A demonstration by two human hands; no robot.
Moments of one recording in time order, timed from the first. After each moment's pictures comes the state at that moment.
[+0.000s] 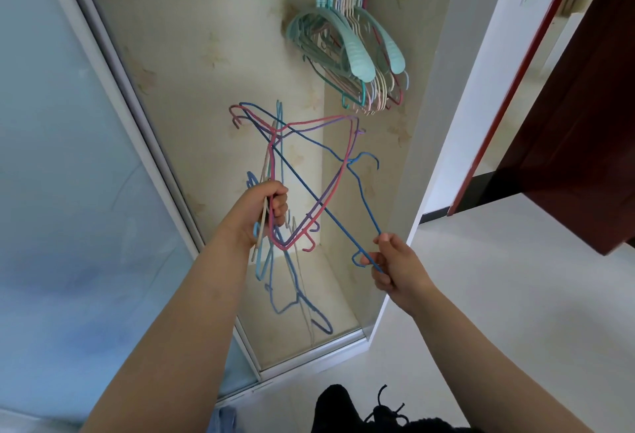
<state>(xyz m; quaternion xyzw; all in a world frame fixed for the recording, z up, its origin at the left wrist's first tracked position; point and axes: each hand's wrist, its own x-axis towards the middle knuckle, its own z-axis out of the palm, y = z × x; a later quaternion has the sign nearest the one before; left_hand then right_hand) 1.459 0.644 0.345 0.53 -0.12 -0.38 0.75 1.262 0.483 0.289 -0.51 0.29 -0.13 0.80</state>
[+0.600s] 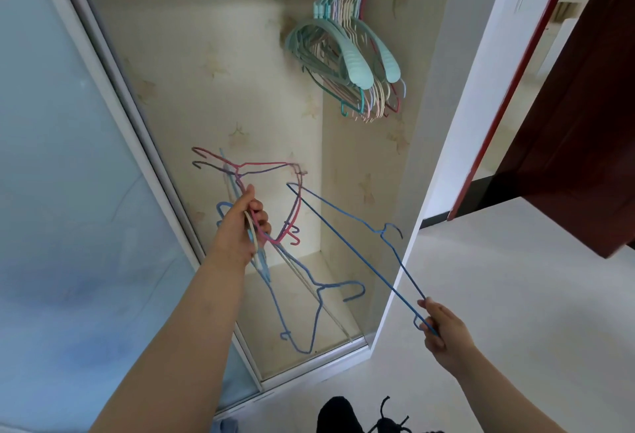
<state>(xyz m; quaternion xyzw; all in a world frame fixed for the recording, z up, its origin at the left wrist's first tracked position) 1.471 0.657 0.318 0.38 0.03 -0.33 0.86 1.182 0.426 0.177 -0.43 0.46 -0.16 0.76</state>
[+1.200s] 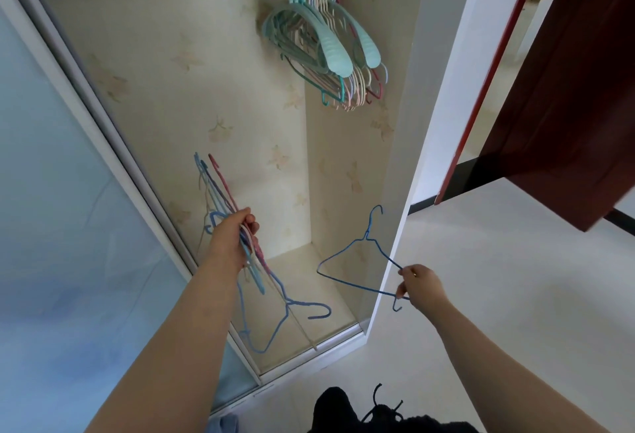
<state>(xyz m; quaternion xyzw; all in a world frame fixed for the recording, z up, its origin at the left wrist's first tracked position) 1.471 0.652 0.289 0.52 0.09 -0.29 0.80 1.226 0.430 0.217 -0.73 0.48 -0.07 0.49</state>
